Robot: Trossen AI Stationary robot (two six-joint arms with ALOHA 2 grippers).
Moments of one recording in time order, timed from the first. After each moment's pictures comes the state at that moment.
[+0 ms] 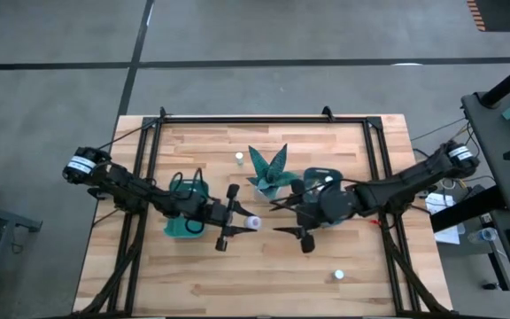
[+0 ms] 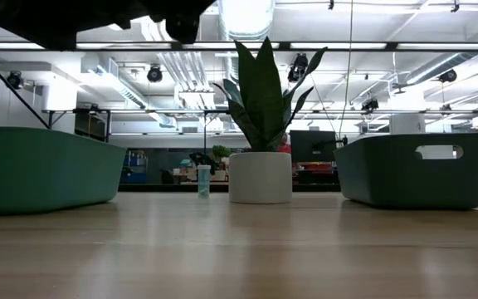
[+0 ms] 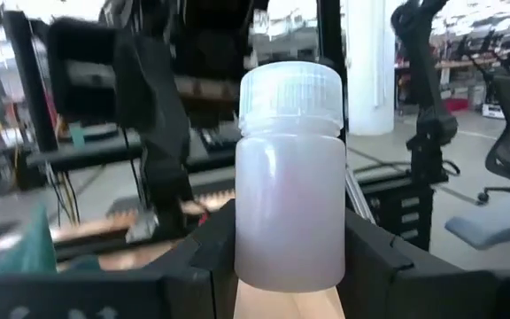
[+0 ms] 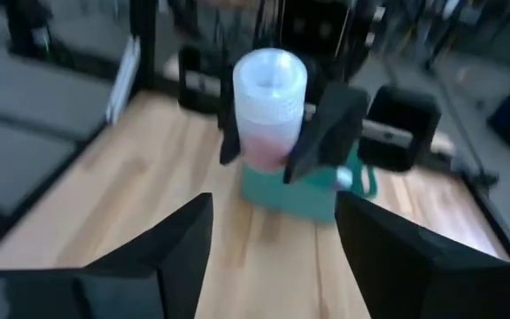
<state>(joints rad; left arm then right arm) -0.28 1.50 0.63 1.02 -0.06 0.11 0.36 1.38 1.02 0.01 0.24 -0.15</state>
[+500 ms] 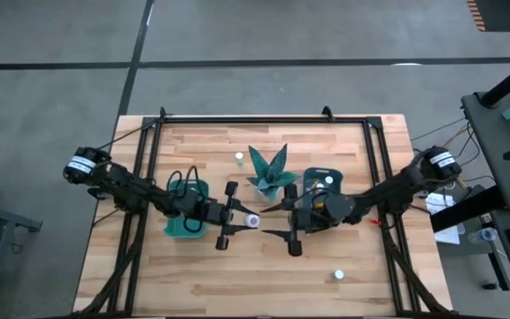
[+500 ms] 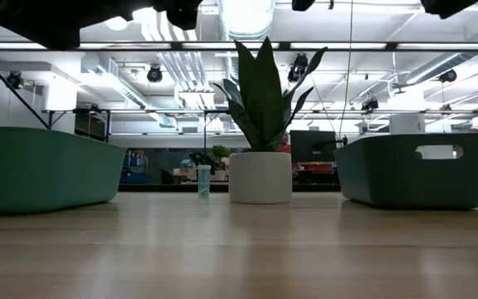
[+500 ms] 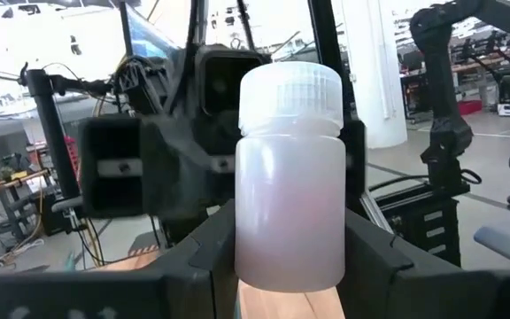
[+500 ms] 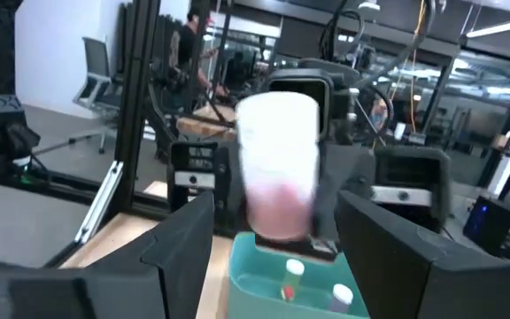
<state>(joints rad) -0.27 1.50 0.63 1.10 -0.06 0.23 0.35 1.56 0.79 0.91 0.24 -0.26</state>
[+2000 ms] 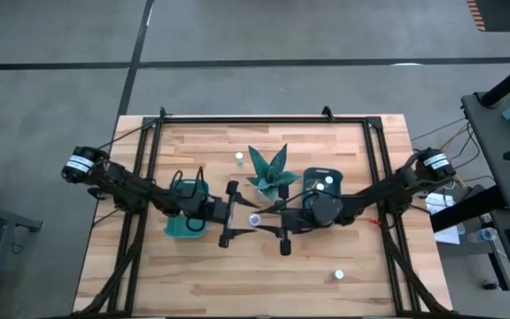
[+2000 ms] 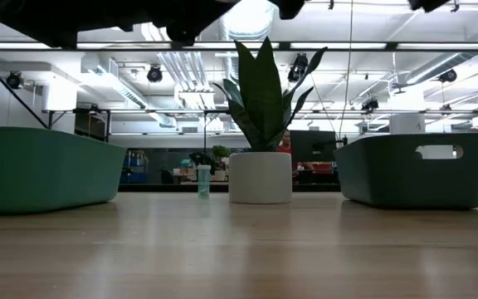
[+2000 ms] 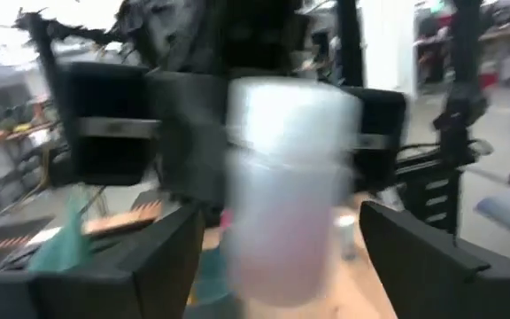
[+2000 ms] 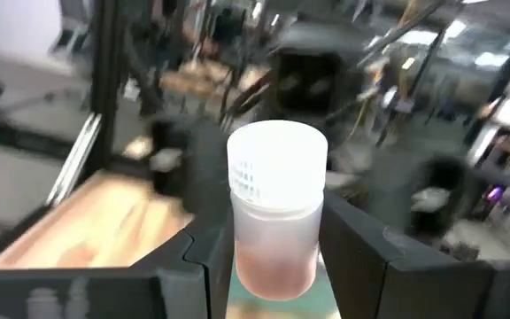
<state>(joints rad) -0.26 1.49 0.63 0.96 -0.10 0.17 0.33 1.63 0.88 0.78 0.28 -0.27</state>
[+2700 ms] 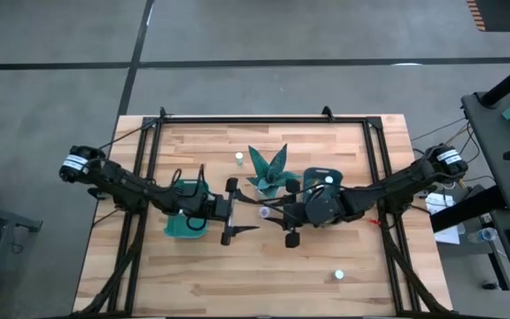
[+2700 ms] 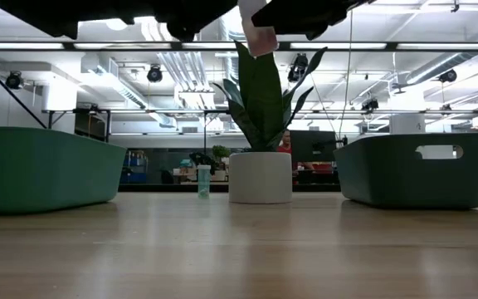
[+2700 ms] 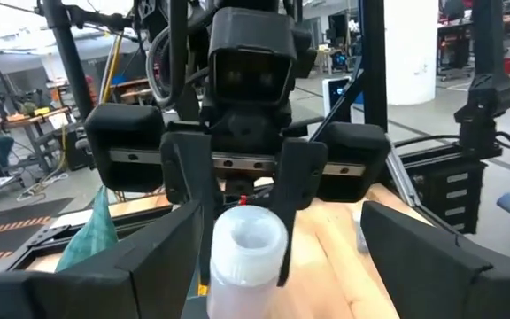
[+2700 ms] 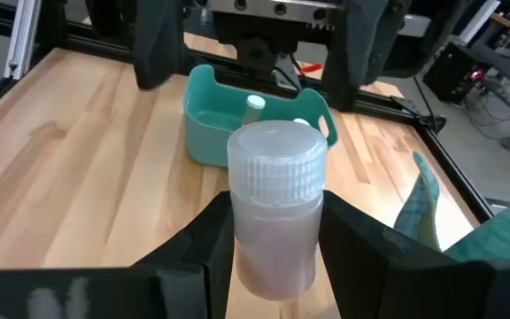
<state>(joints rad) -0.26 1.44 0.67 0.84 -0.15 0.17 0.33 1.50 0.95 0.16 0.40 -0.10</state>
